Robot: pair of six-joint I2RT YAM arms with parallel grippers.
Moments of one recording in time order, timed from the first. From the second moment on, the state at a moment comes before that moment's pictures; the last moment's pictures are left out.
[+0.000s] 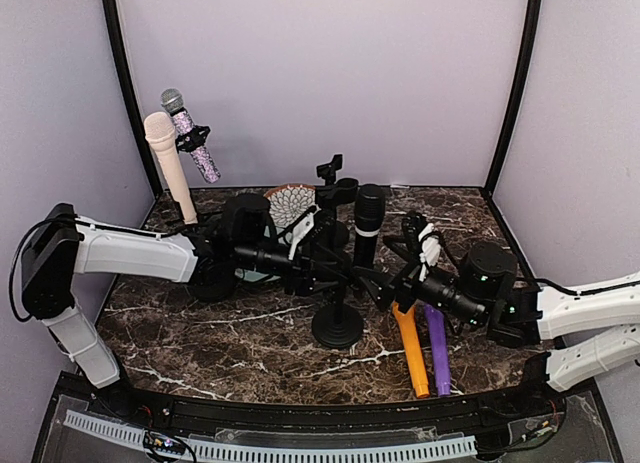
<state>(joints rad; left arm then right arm) -0.85 1.66 1.00 0.30 0.68 0.10 1.11 1.09 0.50 0.55 0.21 0.01</state>
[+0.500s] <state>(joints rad) -0.85 1.71 1.03 0.26 0.73 0.16 1.09 1.07 0.51 0.54 0.21 0.04</state>
